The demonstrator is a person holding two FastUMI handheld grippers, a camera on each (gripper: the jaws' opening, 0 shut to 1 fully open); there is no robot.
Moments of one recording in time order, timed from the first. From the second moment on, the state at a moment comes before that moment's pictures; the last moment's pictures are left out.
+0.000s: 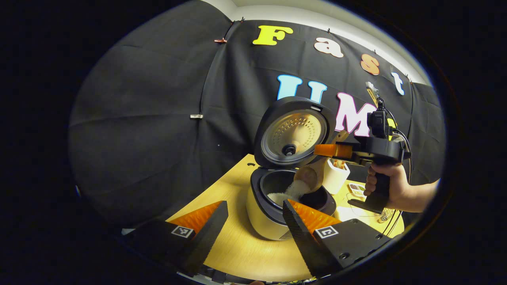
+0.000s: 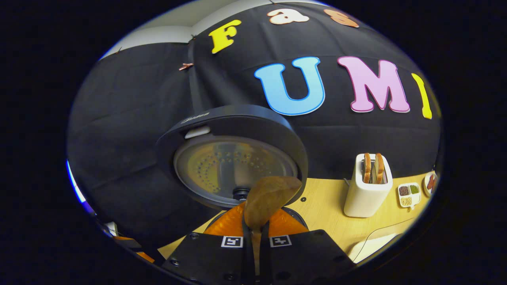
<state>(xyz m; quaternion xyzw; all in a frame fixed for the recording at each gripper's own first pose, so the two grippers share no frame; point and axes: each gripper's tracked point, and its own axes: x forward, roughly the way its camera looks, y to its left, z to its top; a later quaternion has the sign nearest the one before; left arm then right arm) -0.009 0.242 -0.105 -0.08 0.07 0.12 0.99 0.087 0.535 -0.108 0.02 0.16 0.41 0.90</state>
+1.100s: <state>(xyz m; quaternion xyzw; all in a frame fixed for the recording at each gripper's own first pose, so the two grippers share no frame) -0.032 0.229 -0.121 -0.07 0.07 0.13 0.99 0.037 0.544 -0.124 -0.12 0.08 0.49 0.86</state>
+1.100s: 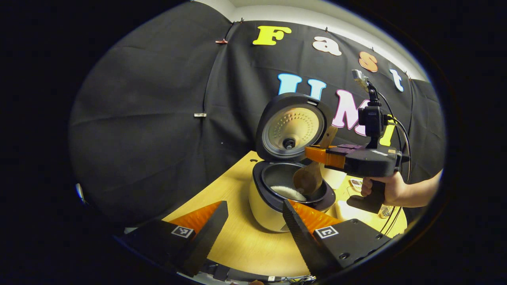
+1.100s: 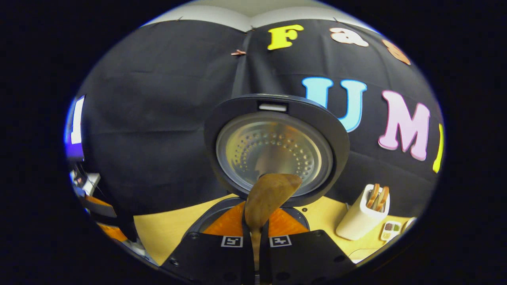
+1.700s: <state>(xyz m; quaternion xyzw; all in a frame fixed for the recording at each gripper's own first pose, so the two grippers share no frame) -0.032 0.209 -0.115 -0.07 0.06 0.13 0.99 0.063 0.497 -0.083 0.01 0.13 0.43 0.89</state>
